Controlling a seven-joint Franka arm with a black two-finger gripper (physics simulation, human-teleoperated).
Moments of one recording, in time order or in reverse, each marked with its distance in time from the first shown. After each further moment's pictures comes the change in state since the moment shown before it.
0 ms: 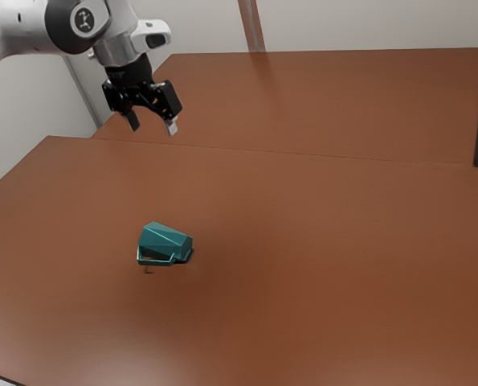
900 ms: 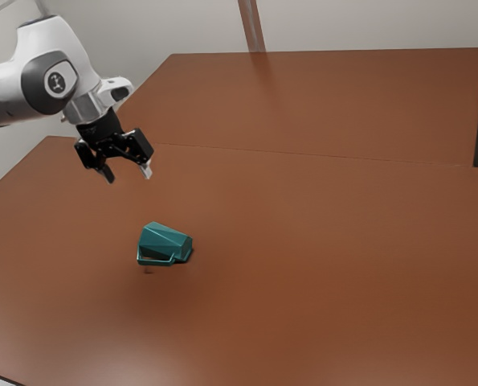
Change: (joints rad) arm 0.189 -0.149 0.005 -0.405 -0.137 0.219 -0.017
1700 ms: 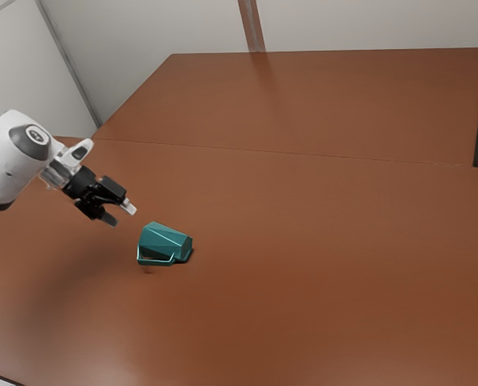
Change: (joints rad) arm 0.324 0.295 0.008 -0.075 -0.458 0.118 0.707
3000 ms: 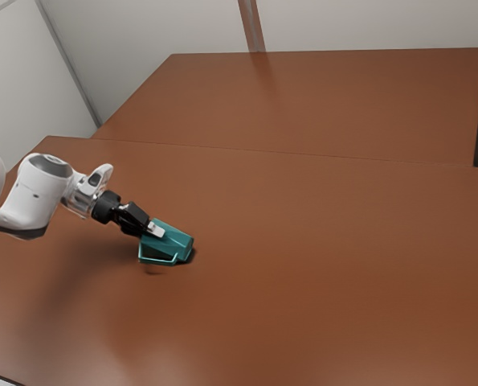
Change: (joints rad) arm 0.007 0.169 -0.010 0.002 -0.297 -0.150 0.352
